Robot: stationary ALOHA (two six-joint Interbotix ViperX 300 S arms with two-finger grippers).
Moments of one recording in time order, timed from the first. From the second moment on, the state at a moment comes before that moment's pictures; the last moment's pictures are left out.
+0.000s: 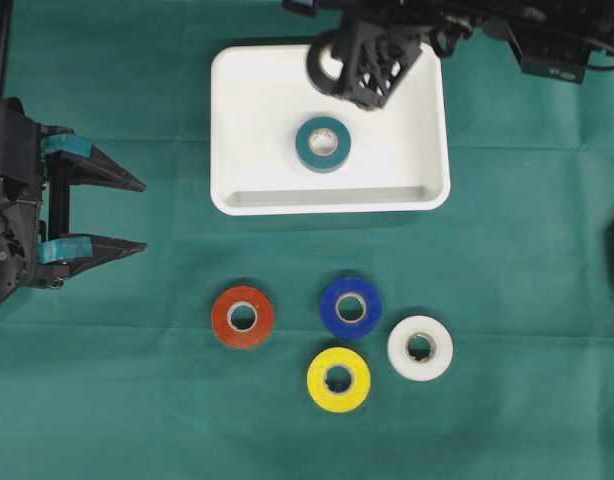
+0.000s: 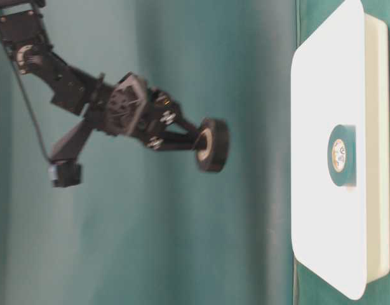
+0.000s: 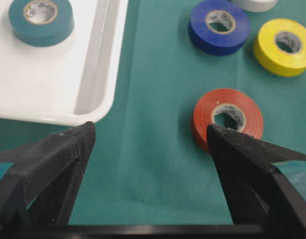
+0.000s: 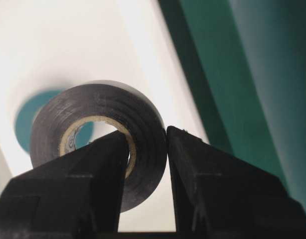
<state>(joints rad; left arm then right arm) 0.05 -0.81 1.16 0.01 0.15 -0.12 -0.37 0.09 0.13 -0.21 0.79 0.19</state>
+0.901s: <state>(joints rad) 0.05 -0.81 1.16 0.01 0.13 -0.12 -0.37 -0.03 0.32 -0.21 0.75 0.19</state>
